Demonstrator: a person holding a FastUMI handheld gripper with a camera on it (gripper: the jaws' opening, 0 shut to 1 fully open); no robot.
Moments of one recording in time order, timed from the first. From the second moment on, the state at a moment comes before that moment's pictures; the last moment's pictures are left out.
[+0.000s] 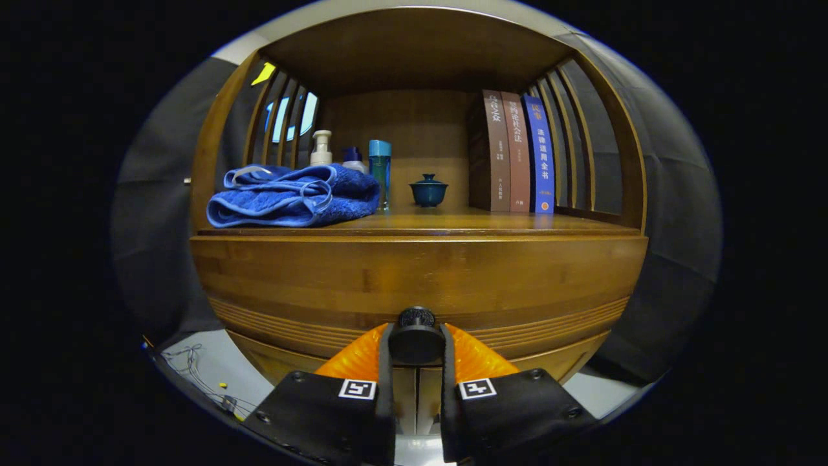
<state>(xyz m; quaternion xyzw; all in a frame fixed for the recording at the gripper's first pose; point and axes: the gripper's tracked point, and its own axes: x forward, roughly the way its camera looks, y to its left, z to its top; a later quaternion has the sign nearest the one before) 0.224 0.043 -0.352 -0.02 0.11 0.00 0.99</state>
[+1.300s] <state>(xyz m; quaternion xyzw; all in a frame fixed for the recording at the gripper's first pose) 0.046 0.037 -0.348 0.00 0.15 0.01 0.99</state>
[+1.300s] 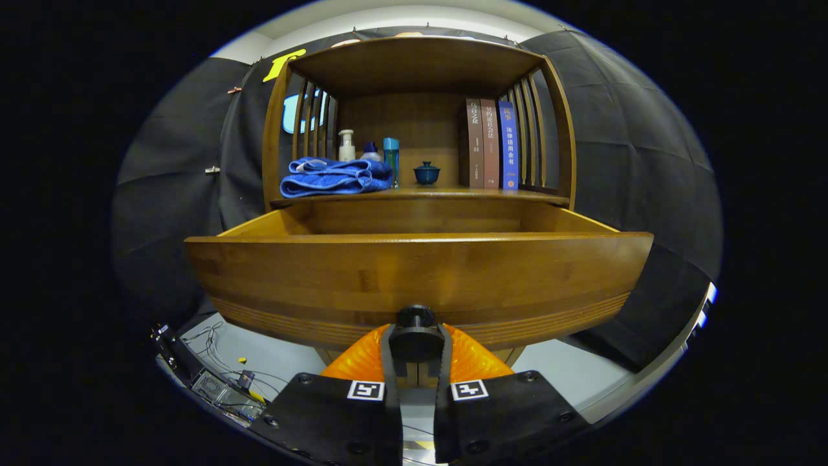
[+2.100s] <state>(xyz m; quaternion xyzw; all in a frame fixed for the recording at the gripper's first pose) 0.010 0.037 -0.287 -0.05 0.12 0.03 0.99</state>
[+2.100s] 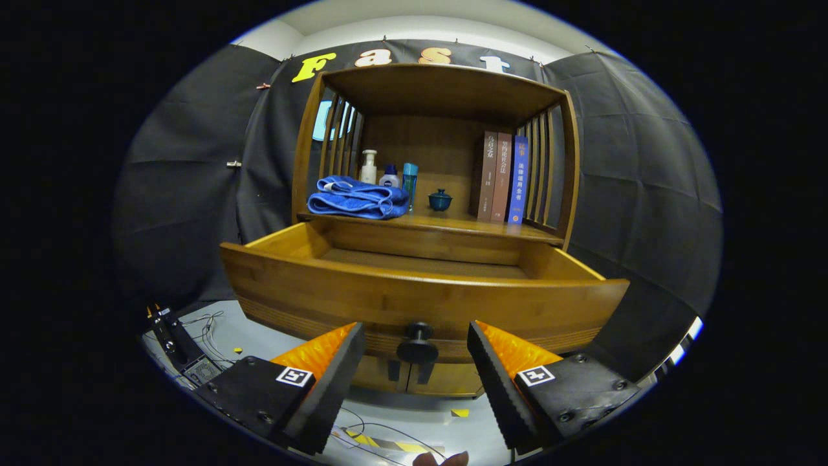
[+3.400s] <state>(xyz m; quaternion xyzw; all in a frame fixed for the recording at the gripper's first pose) 0.194 0.032 -0.338 0.00 0.52 0.04 0.85</state>
